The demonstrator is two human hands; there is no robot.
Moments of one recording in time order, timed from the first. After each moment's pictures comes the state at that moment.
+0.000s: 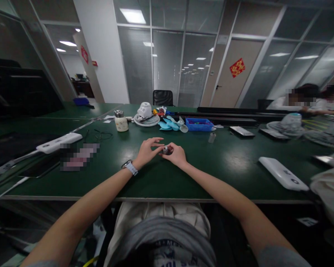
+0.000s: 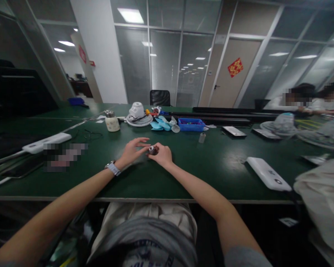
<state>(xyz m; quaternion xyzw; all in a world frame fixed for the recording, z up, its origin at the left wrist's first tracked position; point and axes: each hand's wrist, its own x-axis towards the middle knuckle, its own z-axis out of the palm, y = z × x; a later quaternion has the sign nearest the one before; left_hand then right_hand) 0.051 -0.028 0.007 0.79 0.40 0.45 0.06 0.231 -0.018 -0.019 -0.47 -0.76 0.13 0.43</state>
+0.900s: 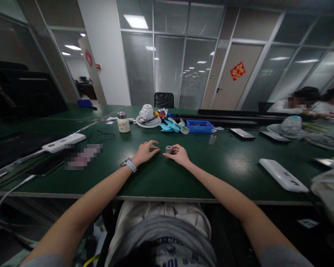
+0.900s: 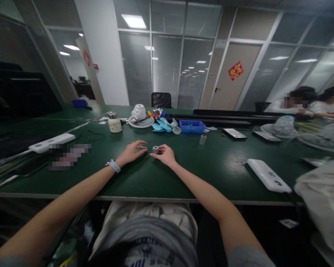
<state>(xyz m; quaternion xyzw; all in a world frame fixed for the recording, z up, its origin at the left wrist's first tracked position) 0.024 -0.009 -0.005 0.80 0.48 0.34 0.09 0.239 -0.013 -0.023 -0.45 -0.65 0.37 0.48</state>
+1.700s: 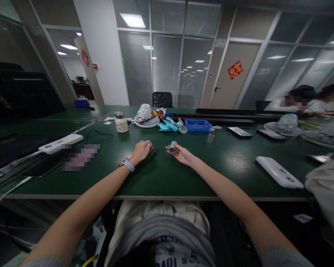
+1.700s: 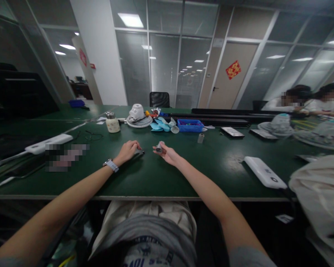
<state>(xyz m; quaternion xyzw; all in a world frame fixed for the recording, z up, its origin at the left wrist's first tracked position) 0.023 -0.009 0.001 0.77 0.53 0.35 0.06 0.254 -0.018 0.005 -0.35 -0.35 0.74 0.46</state>
